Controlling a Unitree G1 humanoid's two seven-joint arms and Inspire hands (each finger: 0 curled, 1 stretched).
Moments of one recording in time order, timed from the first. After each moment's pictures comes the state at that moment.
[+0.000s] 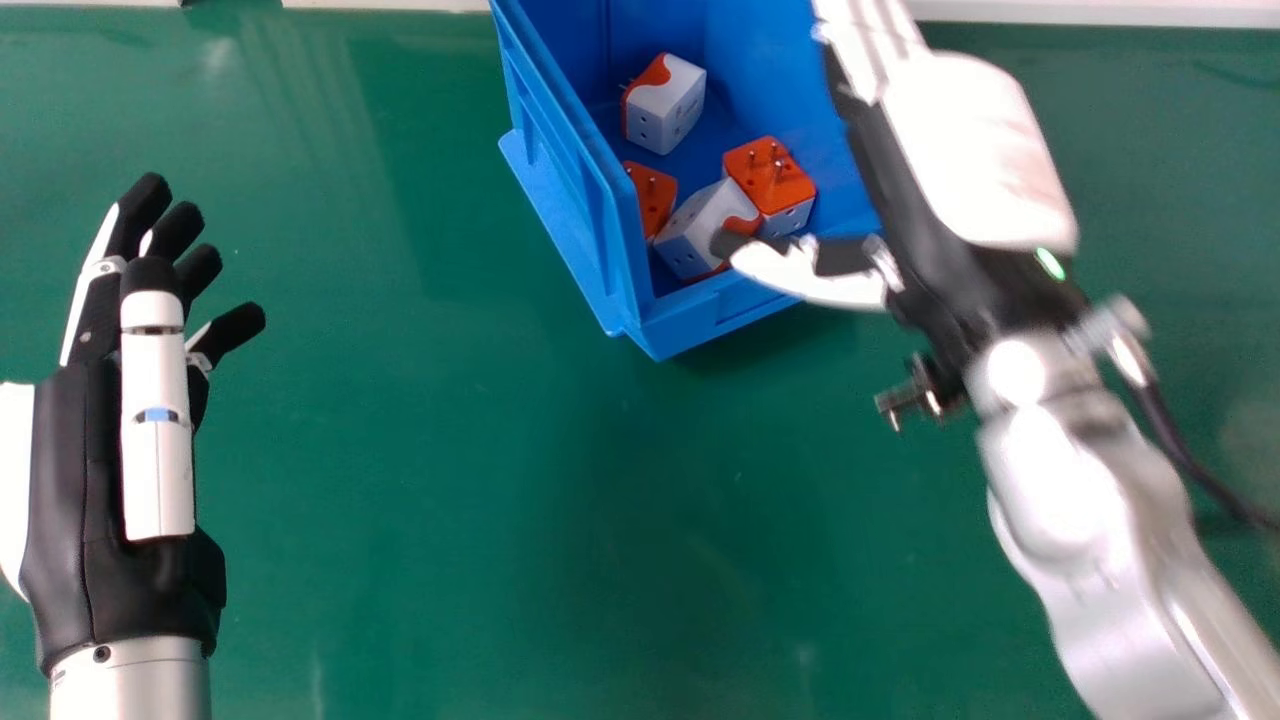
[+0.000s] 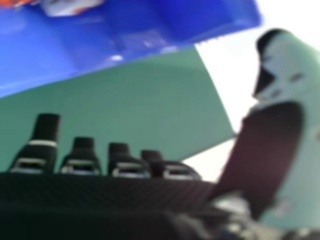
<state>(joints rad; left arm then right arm) 0.46 -0.02 0.19 -0.61 -0.08 -0.01 0.01 -0.08 -0.35 0.27 -0.29 -0.59 0.08 -0.15</state>
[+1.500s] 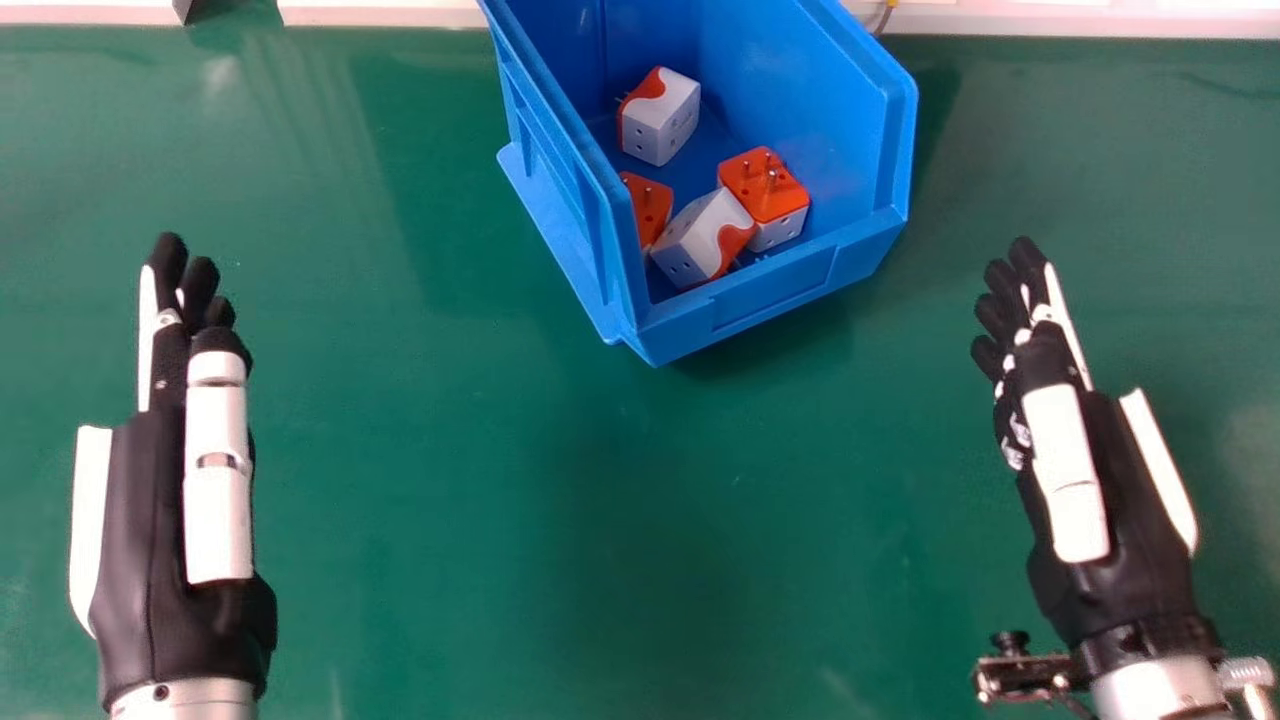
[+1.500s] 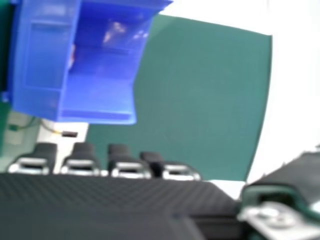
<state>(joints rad) 0.53 -0.04 0.09 -0.54 -0.03 -0.11 -0.01 0.29 -0.14 -0.04 -0.01 0.16 -0.40 0.23</state>
